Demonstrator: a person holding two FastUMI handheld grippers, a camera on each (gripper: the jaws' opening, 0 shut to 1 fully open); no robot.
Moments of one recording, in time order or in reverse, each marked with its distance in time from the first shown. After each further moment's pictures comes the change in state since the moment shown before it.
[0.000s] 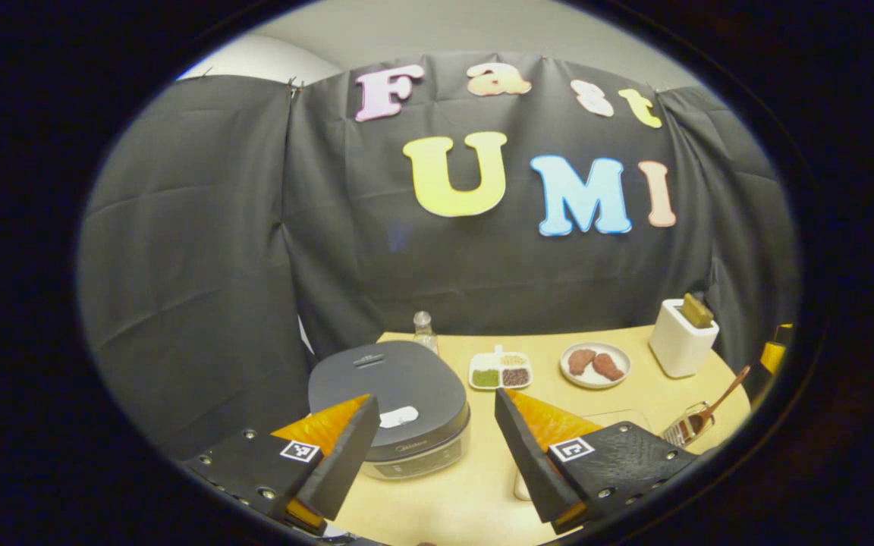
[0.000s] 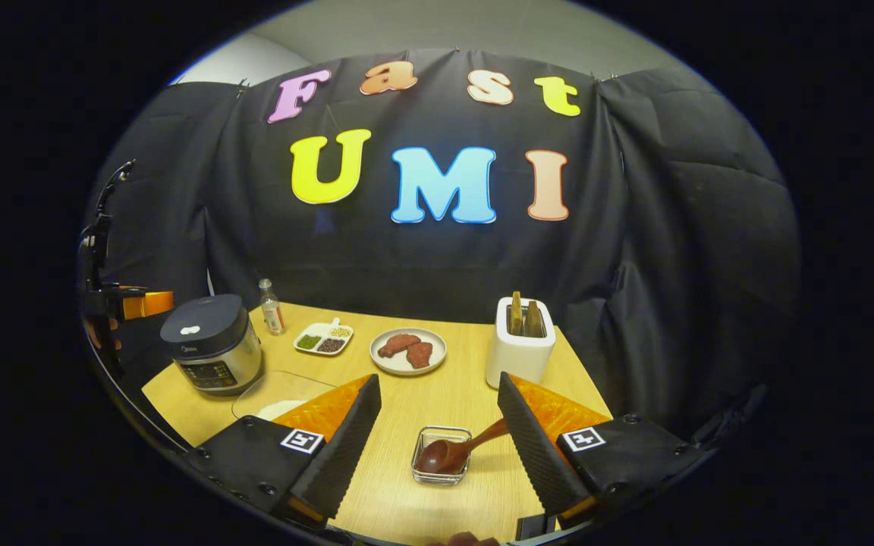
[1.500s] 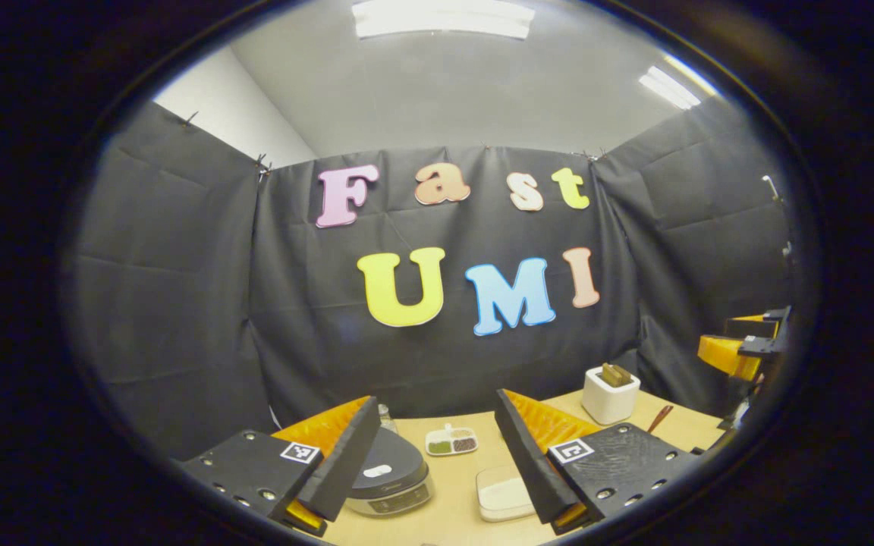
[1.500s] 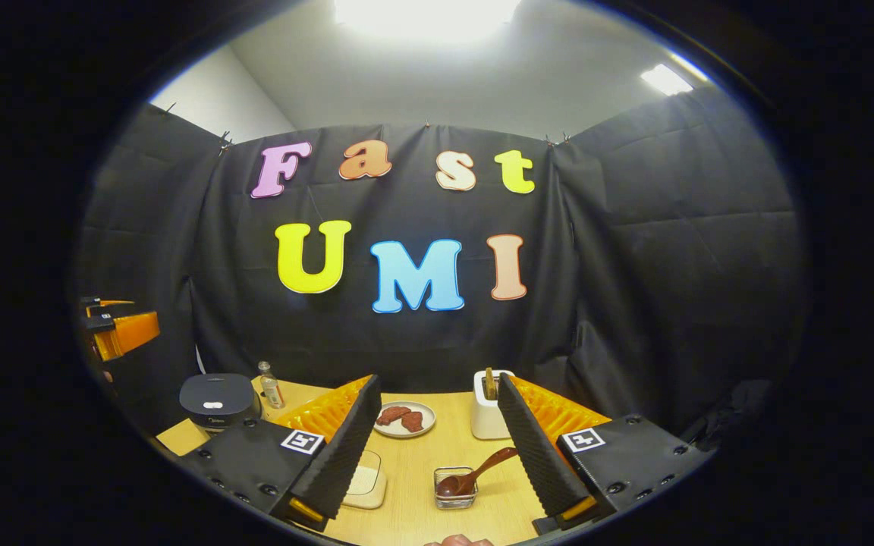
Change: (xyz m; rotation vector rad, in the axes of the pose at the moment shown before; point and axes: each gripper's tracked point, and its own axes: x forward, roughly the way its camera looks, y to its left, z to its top) left arm -0.128 -0.005 0.098 0.045 -0.345 -0.206; right arm -0.100 0.039 0.080 0.066 -0.283 -0.175
